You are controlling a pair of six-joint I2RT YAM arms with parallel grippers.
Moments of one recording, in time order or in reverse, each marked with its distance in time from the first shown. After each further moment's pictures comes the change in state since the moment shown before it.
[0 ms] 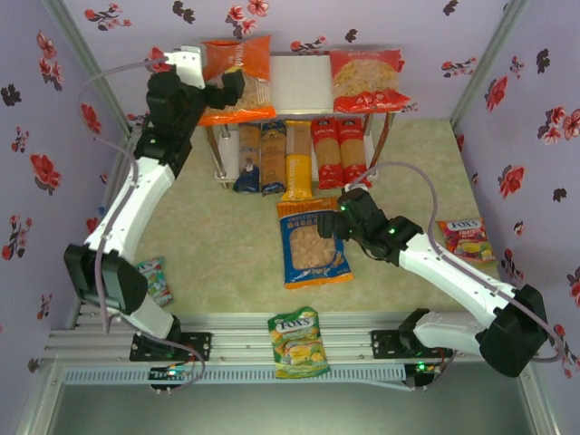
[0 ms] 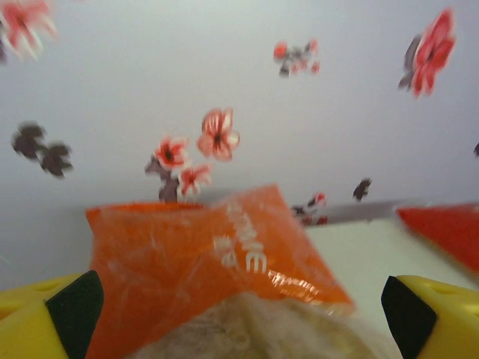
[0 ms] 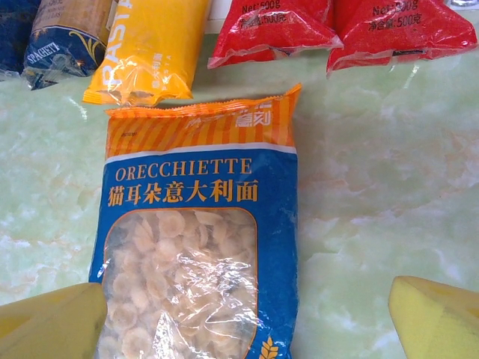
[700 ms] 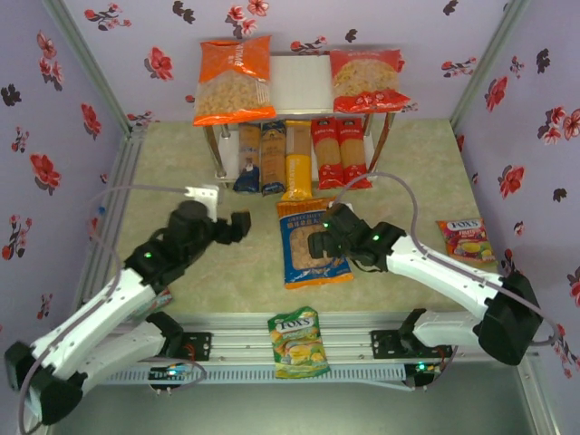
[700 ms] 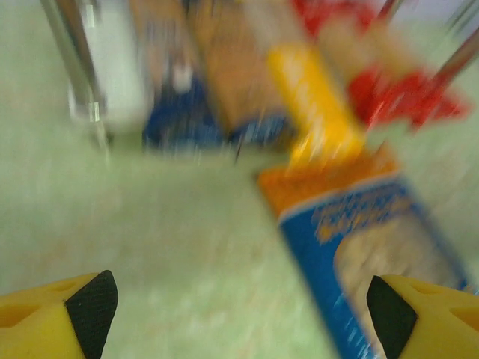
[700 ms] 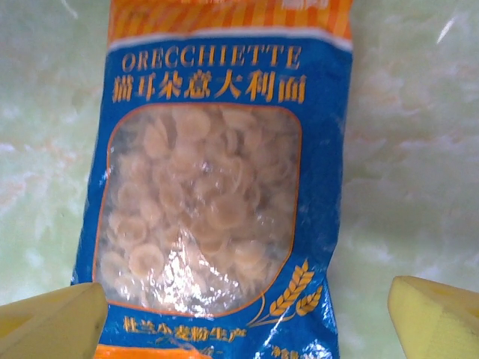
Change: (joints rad) left arm -0.397 -0.653 -0.913 -0.441 -0.262 -0.287; right arm 0.148 0.074 -0.015 -0.098 -0.012 0.071
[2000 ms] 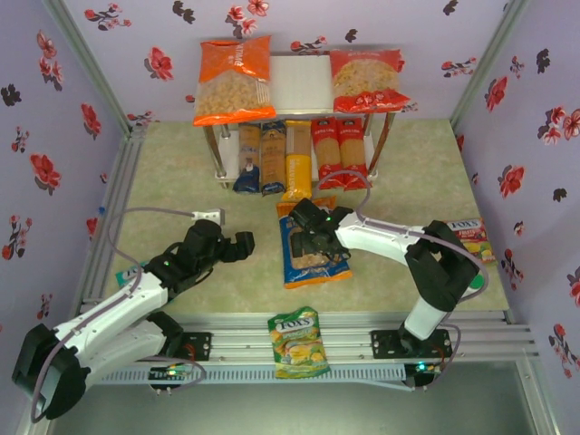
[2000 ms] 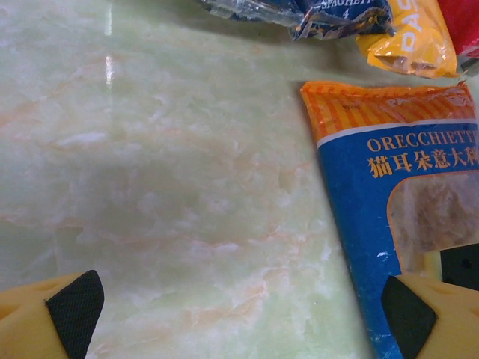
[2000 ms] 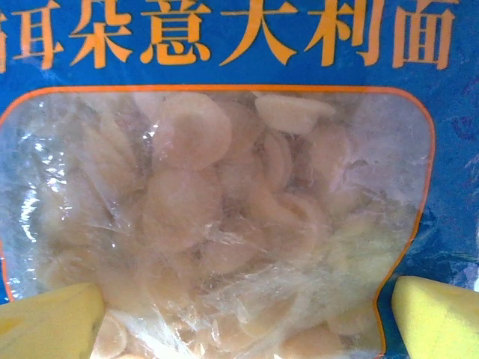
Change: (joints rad) left arm 0.023 0.015 -0.224 0.145 0.054 -0.212; right arm -0.019 0.445 0.178 0.019 -0.056 0.085
